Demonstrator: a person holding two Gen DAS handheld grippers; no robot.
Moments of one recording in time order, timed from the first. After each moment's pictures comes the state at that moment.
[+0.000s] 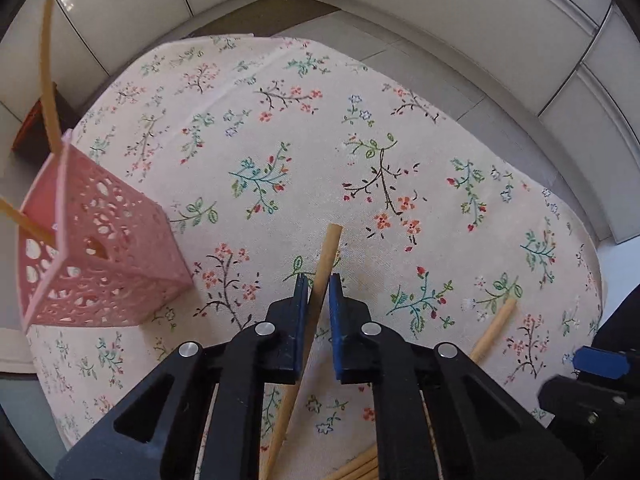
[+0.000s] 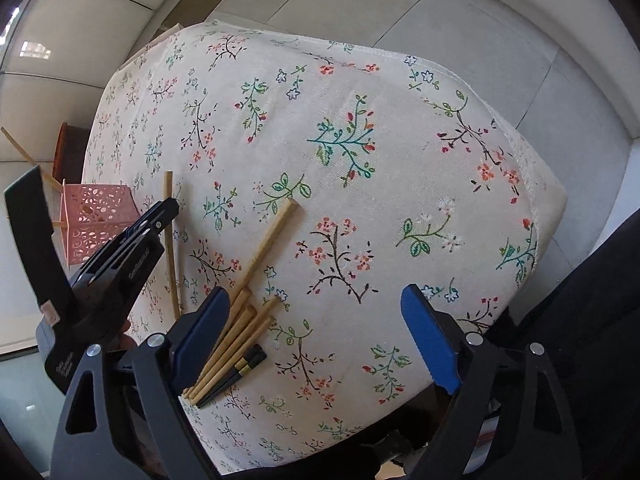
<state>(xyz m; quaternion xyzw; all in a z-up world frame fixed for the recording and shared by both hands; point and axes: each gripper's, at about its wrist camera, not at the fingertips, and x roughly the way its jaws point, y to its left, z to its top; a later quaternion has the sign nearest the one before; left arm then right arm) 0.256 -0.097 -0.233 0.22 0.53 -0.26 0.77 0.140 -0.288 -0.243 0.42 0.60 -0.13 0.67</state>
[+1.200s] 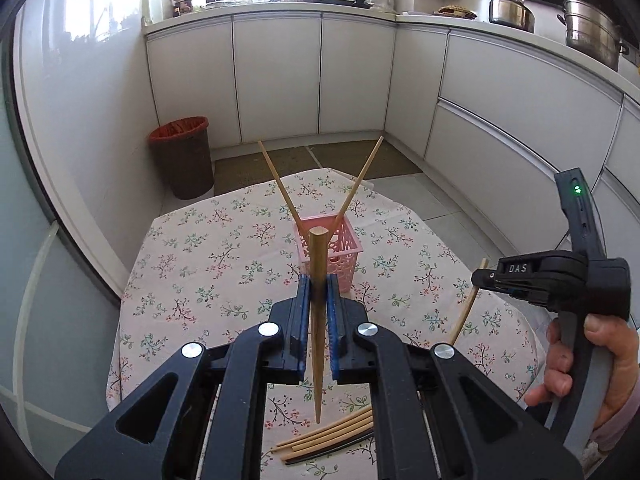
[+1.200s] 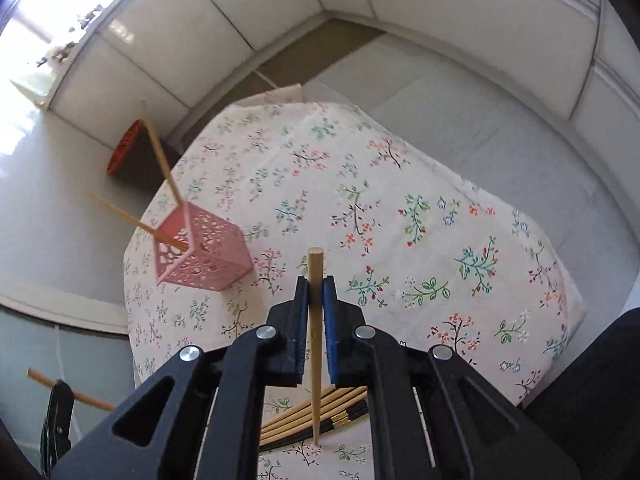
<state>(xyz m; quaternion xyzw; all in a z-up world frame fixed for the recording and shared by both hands) 0.139 0.067 -0.066 0.04 0.35 -0.15 0.92 0.191 -0.233 -0.117 0.30 0.47 -0.07 0.83</state>
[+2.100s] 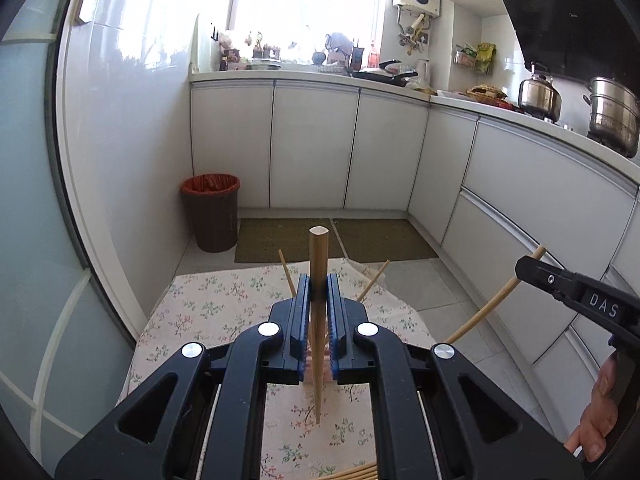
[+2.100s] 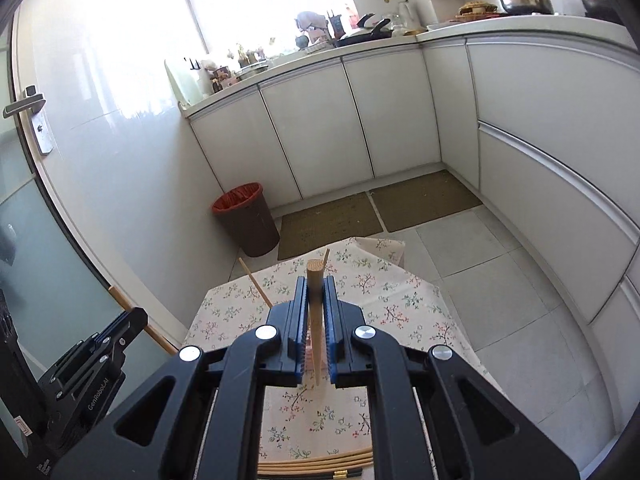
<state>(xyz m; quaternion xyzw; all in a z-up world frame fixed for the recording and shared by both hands) 0.149 0.052 0.027 -0.03 0.24 -0.09 0.97 0.156 -0.212 0.052 0.16 0.27 0.05 0.95</state>
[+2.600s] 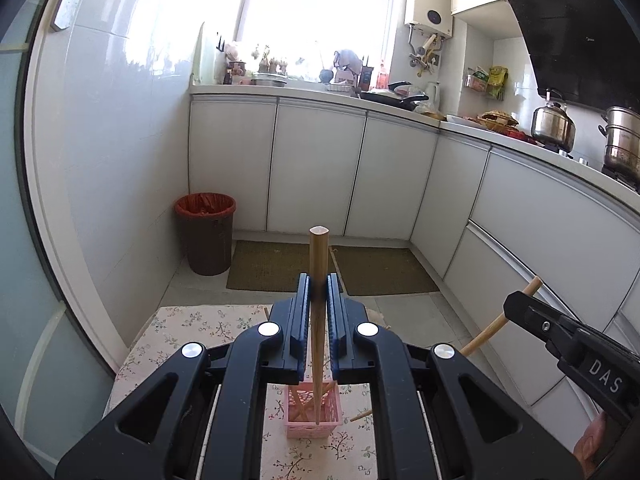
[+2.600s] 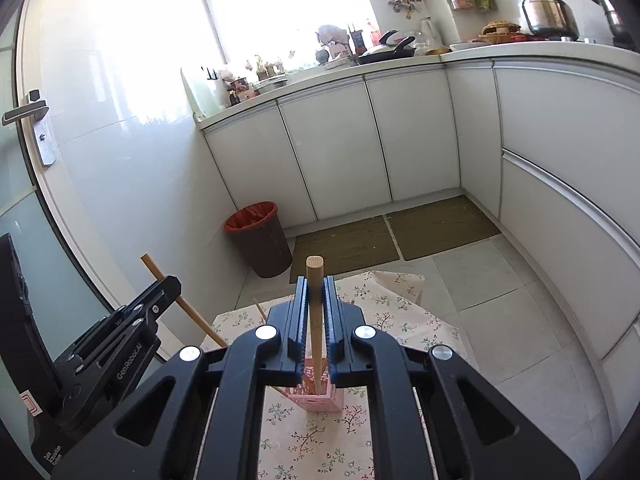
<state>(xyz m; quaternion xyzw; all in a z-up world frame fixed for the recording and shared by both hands) 0.213 0.041 0.035 -0.05 0.22 -0.08 0.97 0.202 -0.195 0.064 0.15 0.24 0.08 0.96</state>
